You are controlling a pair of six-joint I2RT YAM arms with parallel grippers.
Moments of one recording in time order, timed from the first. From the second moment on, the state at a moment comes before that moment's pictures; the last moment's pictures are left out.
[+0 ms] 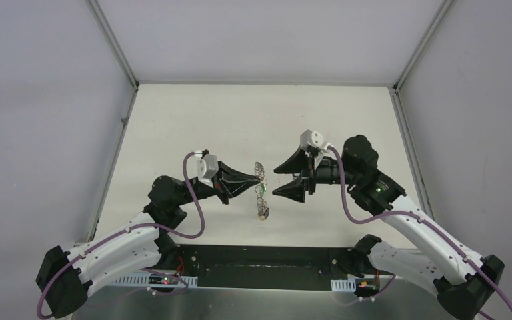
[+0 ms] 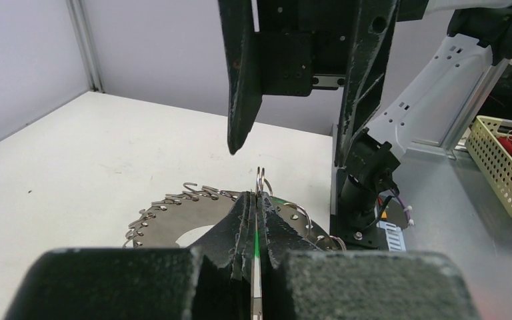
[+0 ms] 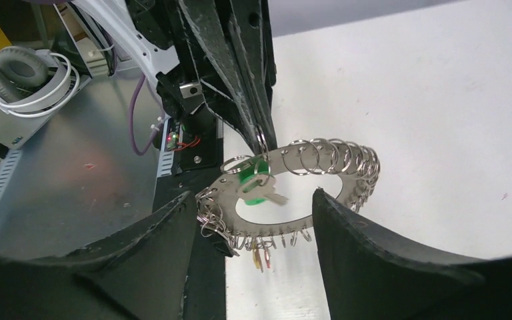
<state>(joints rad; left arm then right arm) -0.79 0.74 0.40 0.75 0.52 -0.22 0.72 0.91 0.87 -0.15 -0.81 0.04</state>
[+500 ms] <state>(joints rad) -0.79 0.75 0.40 0.77 0.53 -0.22 0.72 0.98 0.85 0.06 -0.86 0.08</state>
